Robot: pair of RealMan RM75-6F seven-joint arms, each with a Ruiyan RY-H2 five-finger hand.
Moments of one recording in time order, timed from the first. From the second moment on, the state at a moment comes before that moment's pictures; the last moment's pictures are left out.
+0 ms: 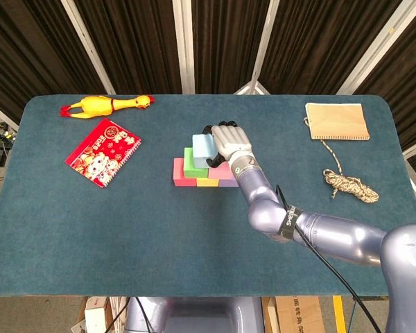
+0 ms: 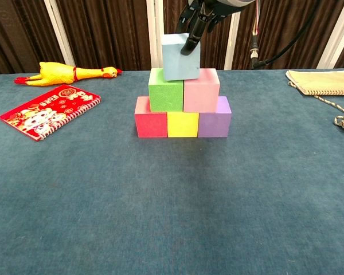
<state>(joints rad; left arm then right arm) -0.16 -1.20 -0.24 -1.43 1.15 1.43 0.14 1.50 -1.28 0.26 -1.51 0.19 0.73 -0.63</state>
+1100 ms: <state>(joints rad) -0.16 -1.20 -0.24 -1.43 1.15 1.44 0.14 1.49 -1.27 0.25 -1.54 0.17 0.75 -0.61</state>
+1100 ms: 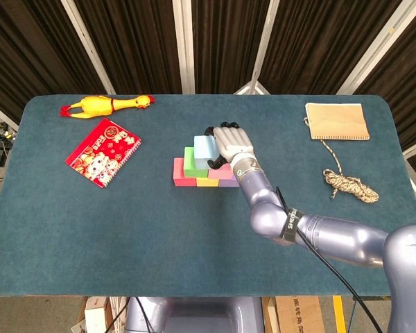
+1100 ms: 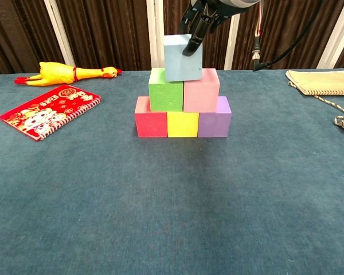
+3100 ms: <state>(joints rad) -0.16 -1.19 -0.24 -1.42 1.17 1.45 0.12 1.47 -1.07 0.30 -1.75 0.15 0.80 -0.55</state>
